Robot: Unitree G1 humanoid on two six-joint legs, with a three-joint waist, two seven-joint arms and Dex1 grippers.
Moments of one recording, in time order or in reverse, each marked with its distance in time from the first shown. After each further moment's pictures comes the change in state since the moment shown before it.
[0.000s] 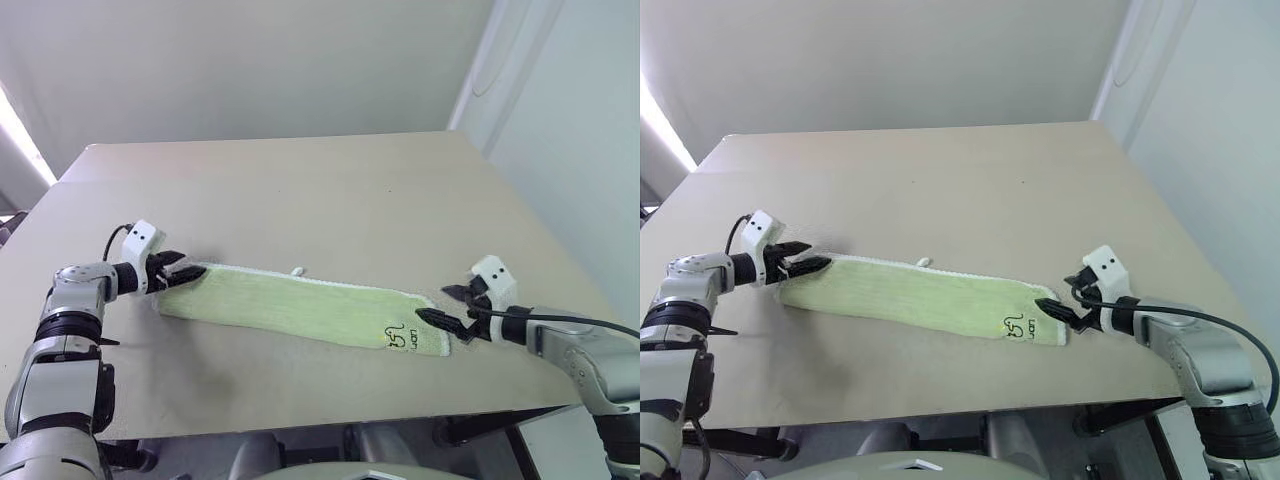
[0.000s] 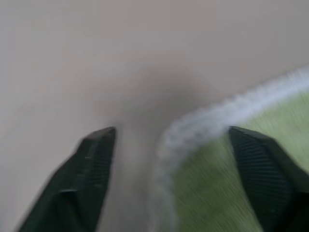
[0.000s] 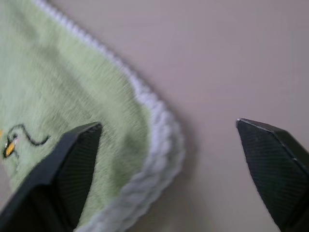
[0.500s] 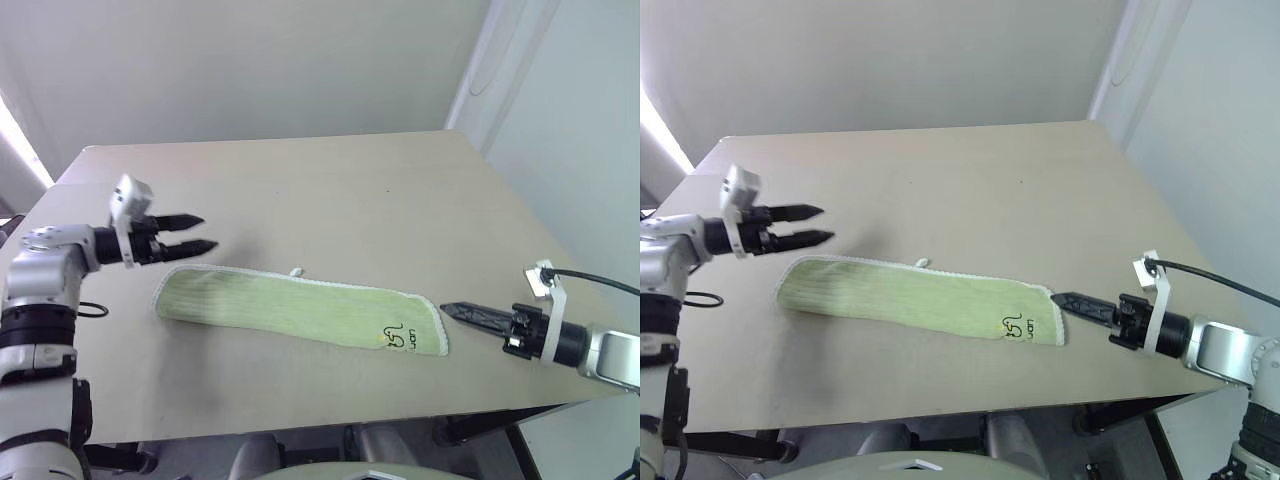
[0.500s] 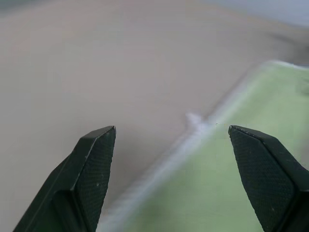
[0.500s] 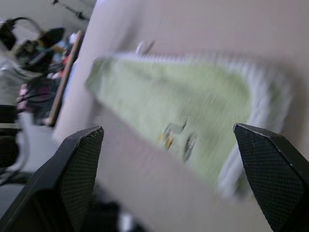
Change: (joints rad) left arm 0.216 0.060 -0.022 -0.728 -0.241 0.360 -0.362; right arm 0.050 0.066 -0.442 0.075 0.817 0.756 -0.253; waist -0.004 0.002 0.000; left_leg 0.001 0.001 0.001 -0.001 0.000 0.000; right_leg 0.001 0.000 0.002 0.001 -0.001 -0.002
